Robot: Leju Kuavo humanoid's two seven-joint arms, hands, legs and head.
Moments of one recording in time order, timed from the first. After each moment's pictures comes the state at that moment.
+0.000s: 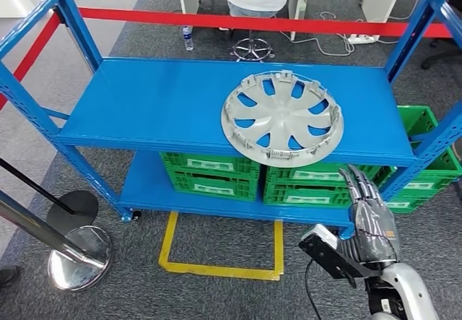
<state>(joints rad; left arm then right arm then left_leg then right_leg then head) 0.01 -0.30 1.11 -0.54 -1.43 -0.01 -0.36 0.19 -0.31 0.23 -2.01 1.08 -0.07 0.16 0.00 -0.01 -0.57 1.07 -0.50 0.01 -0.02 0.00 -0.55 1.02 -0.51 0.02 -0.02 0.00</state>
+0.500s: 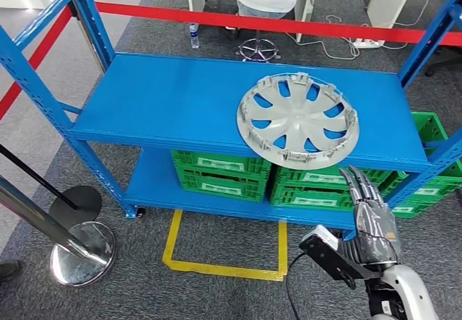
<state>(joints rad) 0.01 -0.30 1.11 -0.54 -1.43 -0.01 -0.36 0.18 -0.31 0.23 -2.01 1.08 -0.07 0.16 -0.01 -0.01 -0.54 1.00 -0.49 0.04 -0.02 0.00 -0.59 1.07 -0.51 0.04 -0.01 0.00</state>
